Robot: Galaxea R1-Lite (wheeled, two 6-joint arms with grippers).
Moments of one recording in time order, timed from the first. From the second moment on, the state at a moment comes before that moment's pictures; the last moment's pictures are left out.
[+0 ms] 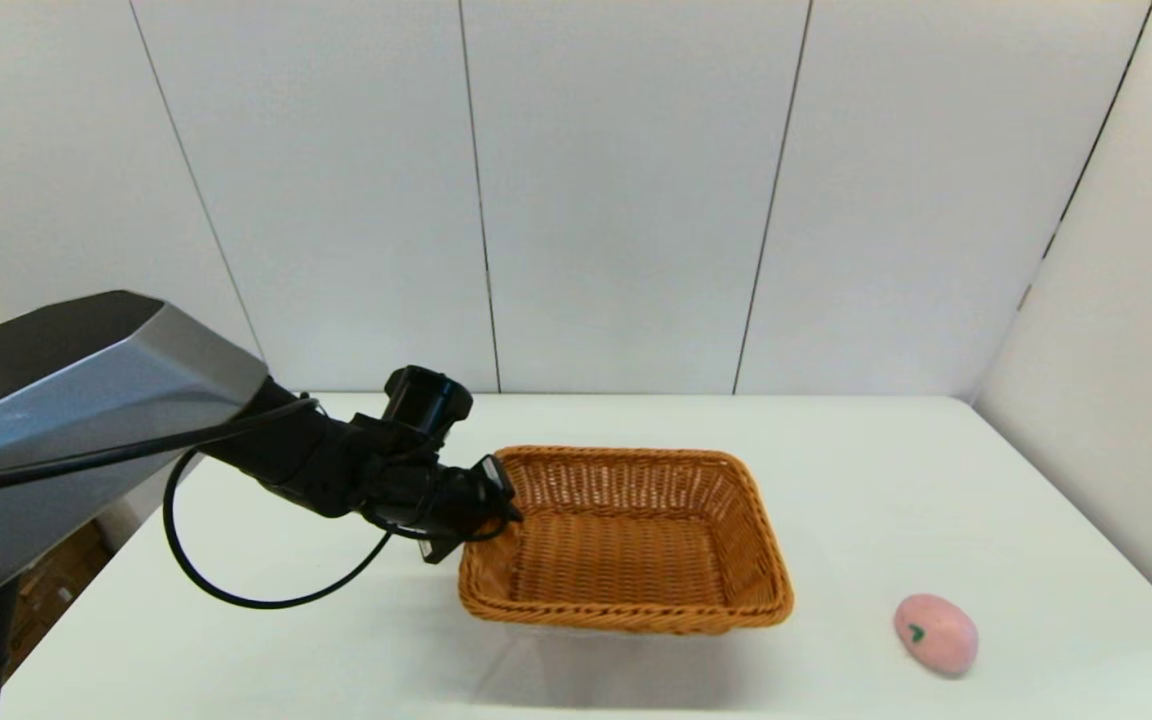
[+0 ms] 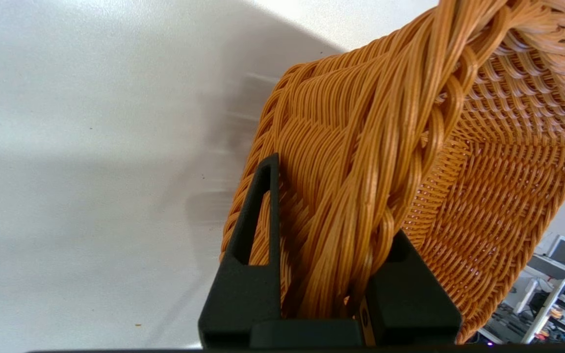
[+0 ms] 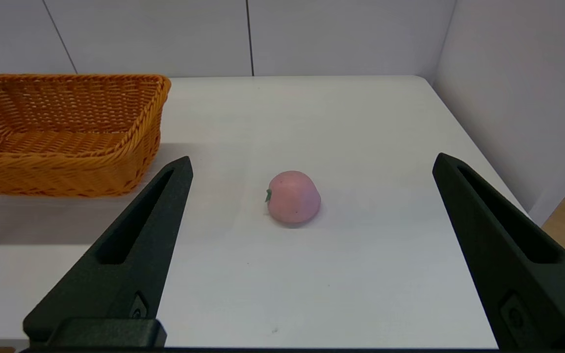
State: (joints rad) left arm -0.42 2.18 -1.11 -0.14 -0.30 -0.95; right arm 0.00 0.00 0.00 0.00 -0.02 0.02
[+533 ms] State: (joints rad) left arm -0.43 2.18 -1.12 -0.14 -0.29 -0.99; right arm 0.00 0.00 0.00 0.00 -0.02 0.02
